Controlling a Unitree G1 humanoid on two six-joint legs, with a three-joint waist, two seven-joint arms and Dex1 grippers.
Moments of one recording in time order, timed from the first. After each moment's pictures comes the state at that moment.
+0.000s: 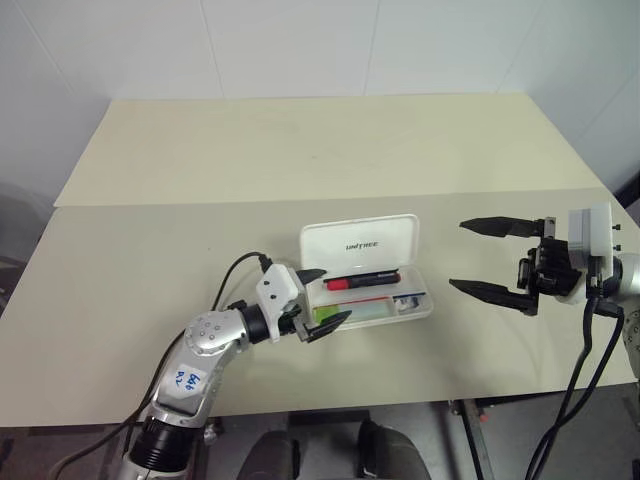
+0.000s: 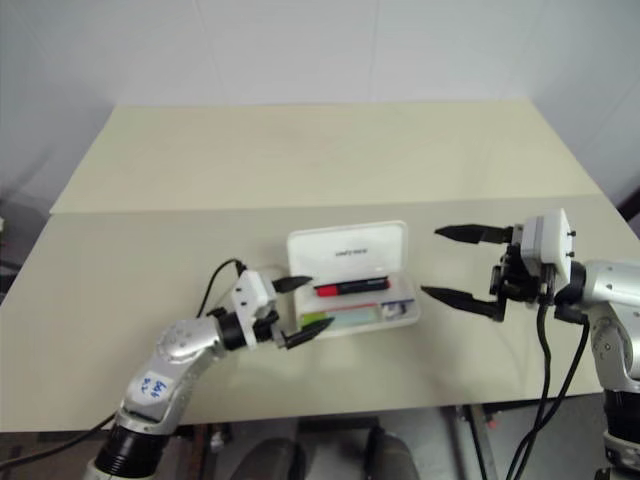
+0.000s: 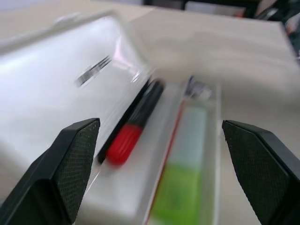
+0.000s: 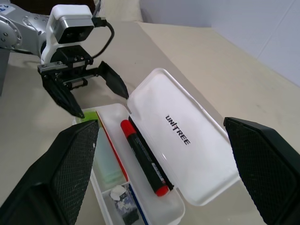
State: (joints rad) left arm -0.16 0.33 -0.15 -0.30 -0.19 0.32 -0.68; right arm -0.29 -0.84 -0.27 -0.10 0.62 0.17 1.32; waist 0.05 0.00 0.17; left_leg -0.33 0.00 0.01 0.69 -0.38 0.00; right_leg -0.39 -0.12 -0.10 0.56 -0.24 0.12
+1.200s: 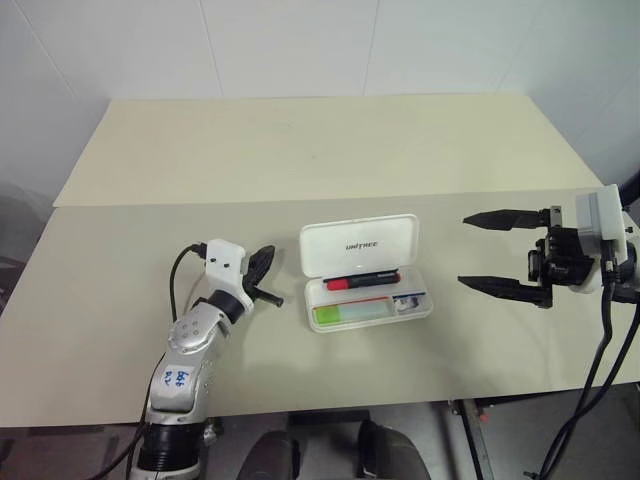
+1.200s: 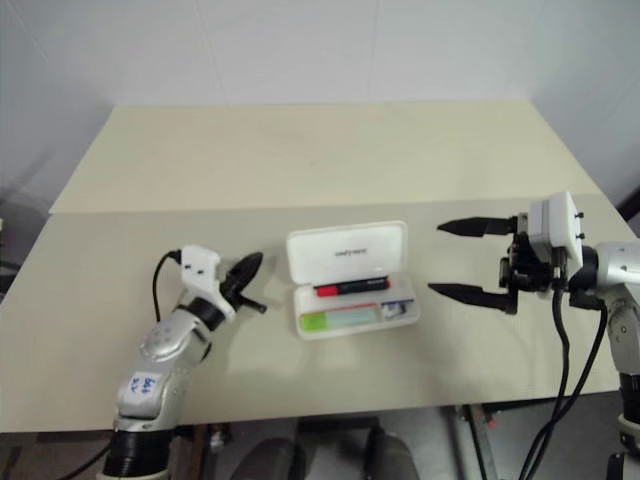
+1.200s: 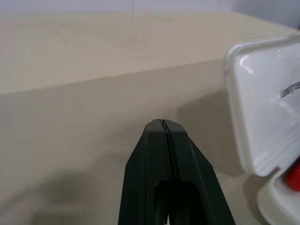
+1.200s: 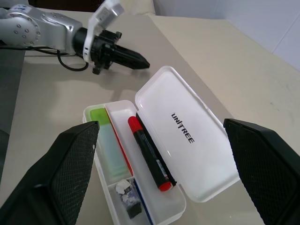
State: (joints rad) left arm -0.21 0.17 0.03 -0.22 -0.18 0.40 -0.25; right arm -0.35 -0.90 -0.26 -0.08 0.62 0.24 1.37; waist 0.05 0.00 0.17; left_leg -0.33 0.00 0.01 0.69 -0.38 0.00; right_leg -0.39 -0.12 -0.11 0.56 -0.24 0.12
